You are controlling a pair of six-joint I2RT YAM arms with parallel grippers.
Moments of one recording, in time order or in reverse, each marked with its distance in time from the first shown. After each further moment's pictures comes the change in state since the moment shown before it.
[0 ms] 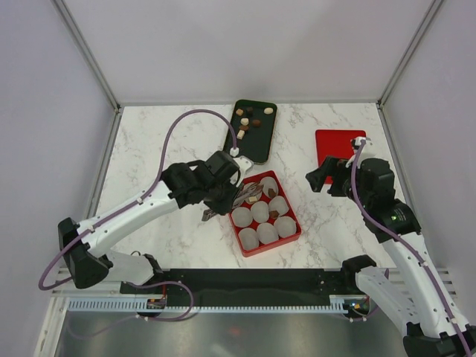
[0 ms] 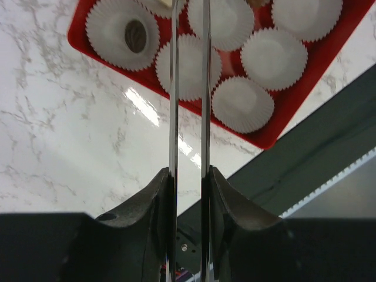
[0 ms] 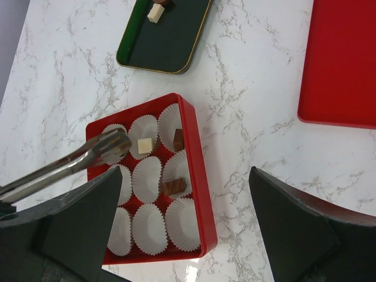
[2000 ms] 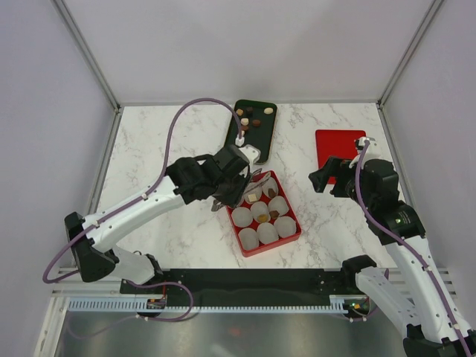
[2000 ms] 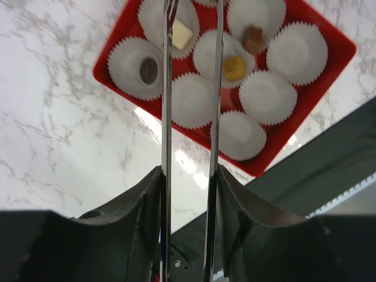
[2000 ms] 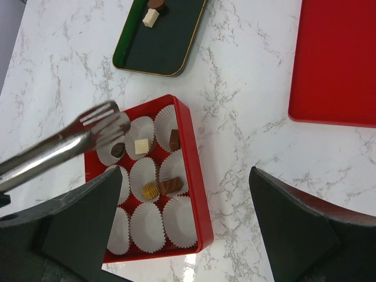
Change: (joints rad) left arm -0.071 0.038 0.069 -0.008 -0.088 -0.077; right arm 0.000 -0.021 0.032 -0.050 0.028 -0.007
